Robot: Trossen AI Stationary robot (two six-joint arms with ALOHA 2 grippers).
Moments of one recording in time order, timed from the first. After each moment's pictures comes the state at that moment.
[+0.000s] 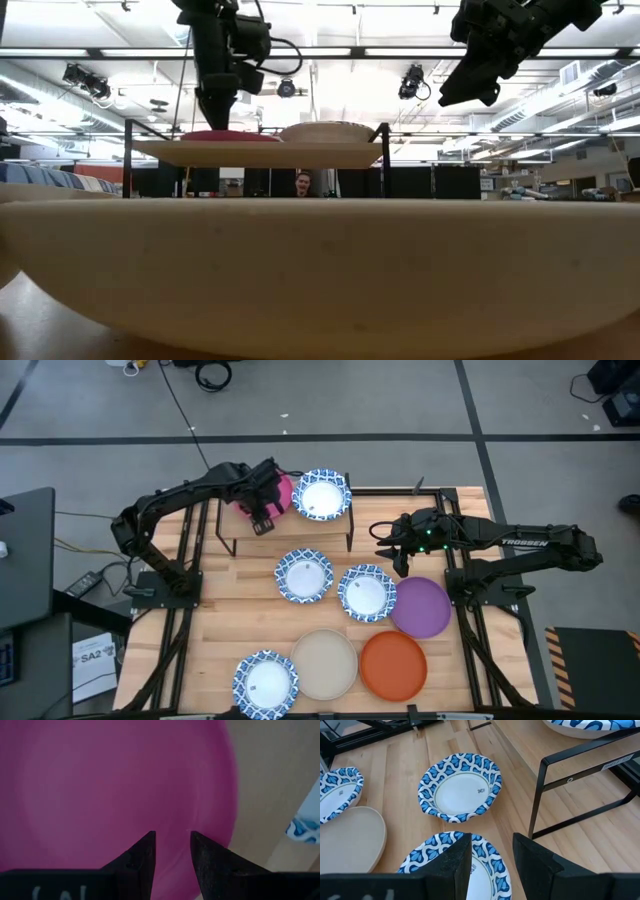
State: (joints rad) left arm 0.58 1.59 1.42 -1.13 -0.13 0.19; right arm -0.20 0.92 0.73 -0.42 -0.05 0.18
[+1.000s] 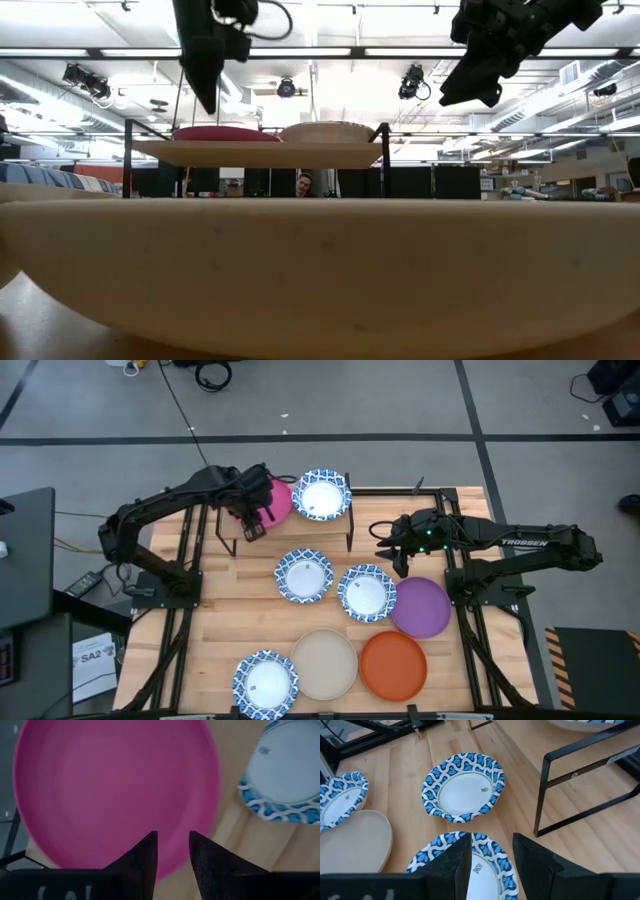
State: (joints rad) left arm 0.48 1.46 1.45 -1.24 -0.17 0.11; right arm -0.19 0.92 0.73 -0.42 -0.05 0.24
